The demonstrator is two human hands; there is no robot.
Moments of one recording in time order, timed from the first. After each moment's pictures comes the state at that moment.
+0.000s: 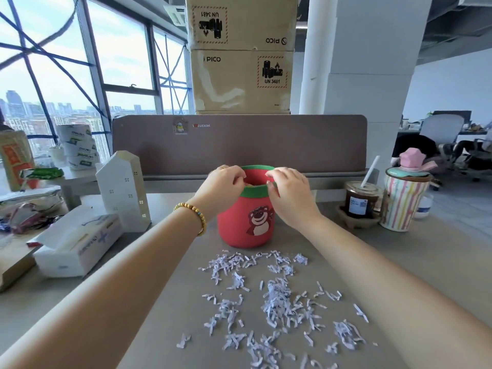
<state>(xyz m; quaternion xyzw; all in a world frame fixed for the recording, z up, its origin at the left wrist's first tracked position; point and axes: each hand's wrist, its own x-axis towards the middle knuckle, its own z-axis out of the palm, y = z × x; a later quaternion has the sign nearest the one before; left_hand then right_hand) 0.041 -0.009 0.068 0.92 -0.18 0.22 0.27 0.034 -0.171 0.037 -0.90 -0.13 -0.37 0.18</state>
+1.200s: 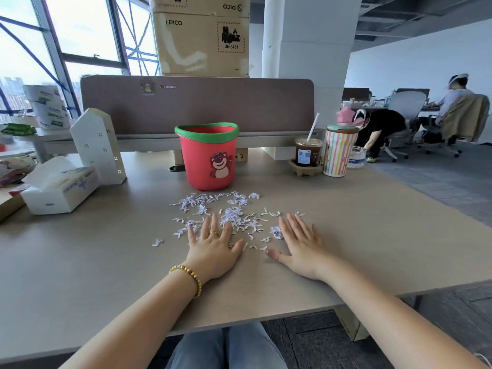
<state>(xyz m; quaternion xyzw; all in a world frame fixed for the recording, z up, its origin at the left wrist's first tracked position) -0.141 -0.057 -0.101 0.99 -0.12 -0.01 0.06 -0.176 -0.258 -0.099 -1.00 -0.02 0.04 0.06</state>
